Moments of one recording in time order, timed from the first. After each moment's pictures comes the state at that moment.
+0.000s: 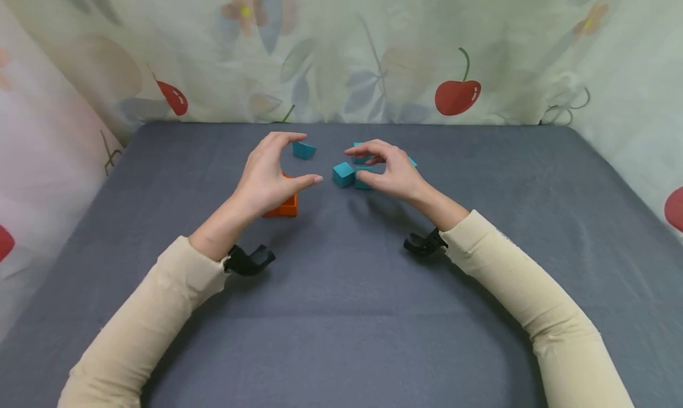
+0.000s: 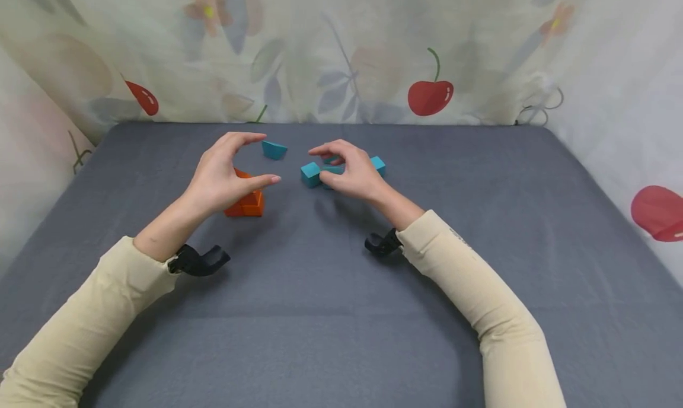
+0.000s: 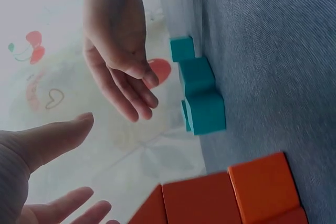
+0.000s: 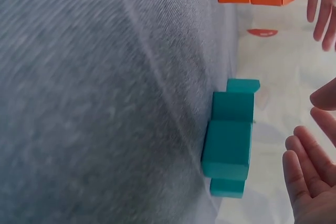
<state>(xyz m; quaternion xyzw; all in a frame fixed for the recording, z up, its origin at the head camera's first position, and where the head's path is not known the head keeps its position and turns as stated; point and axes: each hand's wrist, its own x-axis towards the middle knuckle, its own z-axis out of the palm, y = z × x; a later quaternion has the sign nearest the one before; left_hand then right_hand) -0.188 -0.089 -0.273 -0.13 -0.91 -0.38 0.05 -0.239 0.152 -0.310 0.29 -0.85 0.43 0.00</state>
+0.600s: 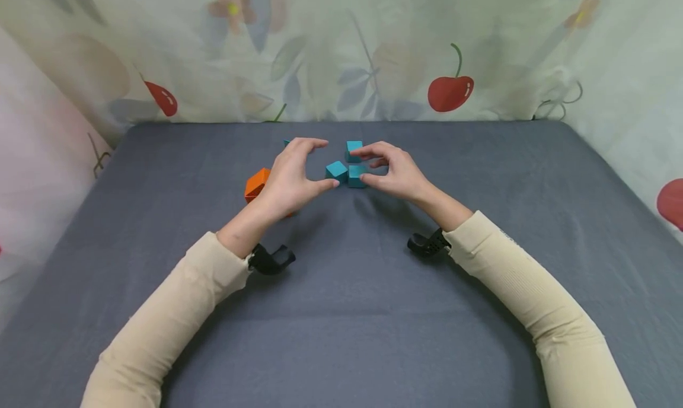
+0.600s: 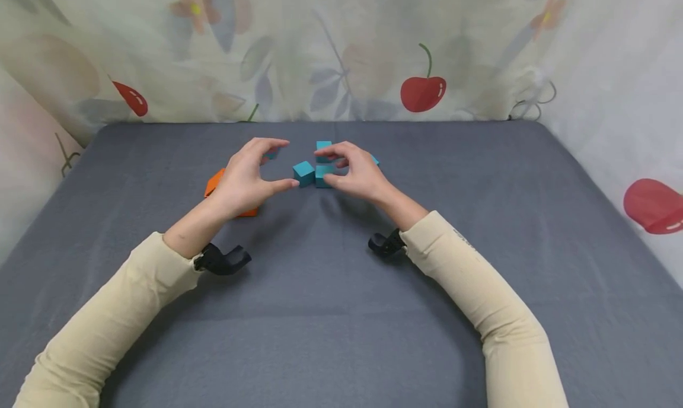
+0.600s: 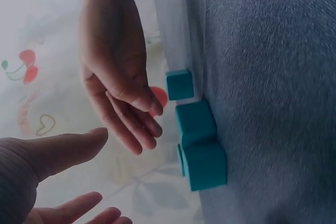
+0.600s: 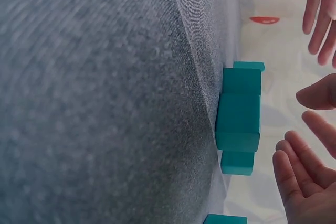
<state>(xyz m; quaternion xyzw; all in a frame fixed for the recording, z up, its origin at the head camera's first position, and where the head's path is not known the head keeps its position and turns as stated) -0.196 -0.049 -0.281 -0.15 -0.91 -0.38 0.01 -0.239 0.172 -0.314 0.26 -0.87 0.43 -0.02</state>
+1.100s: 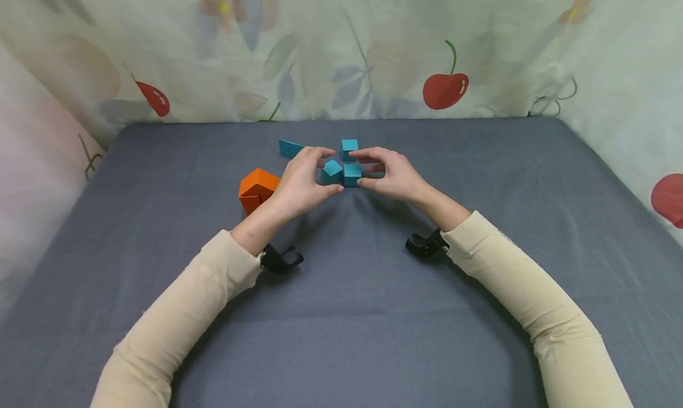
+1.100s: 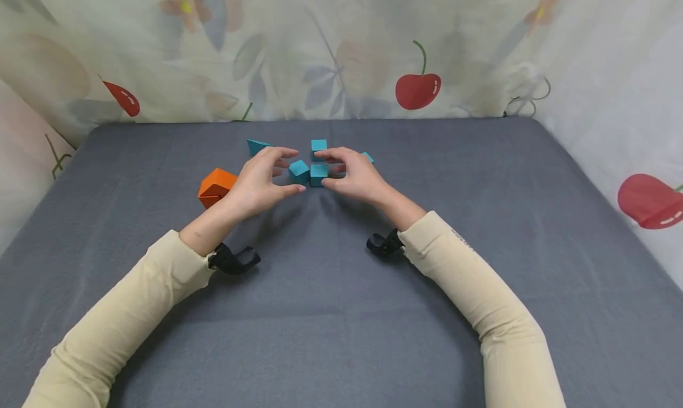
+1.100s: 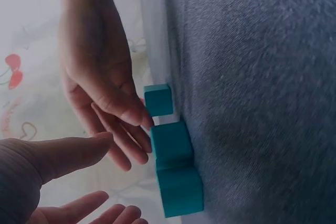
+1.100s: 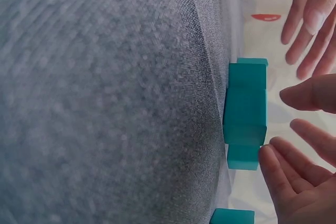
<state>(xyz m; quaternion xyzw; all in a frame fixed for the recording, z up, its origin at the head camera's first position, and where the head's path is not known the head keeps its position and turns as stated) -0.206 -0.030 -0.296 -0.16 -0.91 -0.37 -0.04 -0.239 0.176 -0.317 0.22 -0.89 0.39 -0.07</state>
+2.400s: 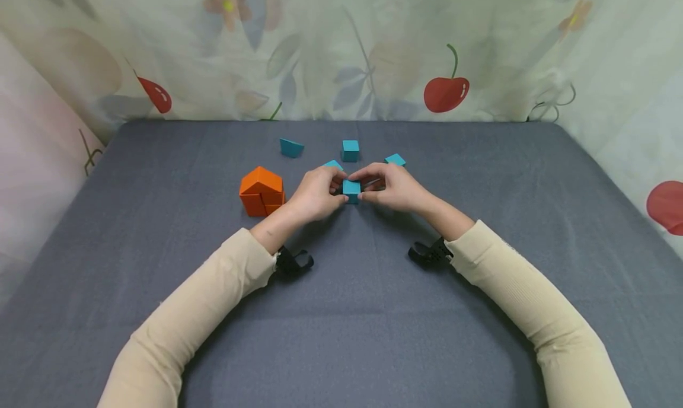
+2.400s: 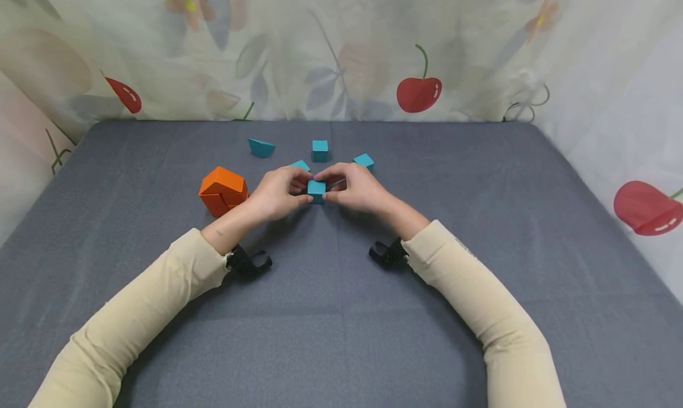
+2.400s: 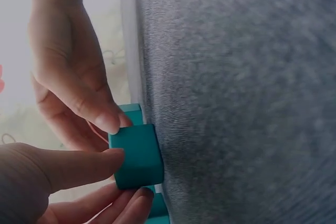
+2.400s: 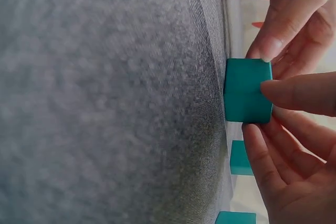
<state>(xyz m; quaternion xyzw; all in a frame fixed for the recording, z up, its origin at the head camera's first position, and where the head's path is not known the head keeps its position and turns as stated) -0.209 -0.014 -0.316 -0.16 -0.91 -0.36 -0.11 -0.228 0.178 -0.322 0.27 -0.87 0.40 -0.11</state>
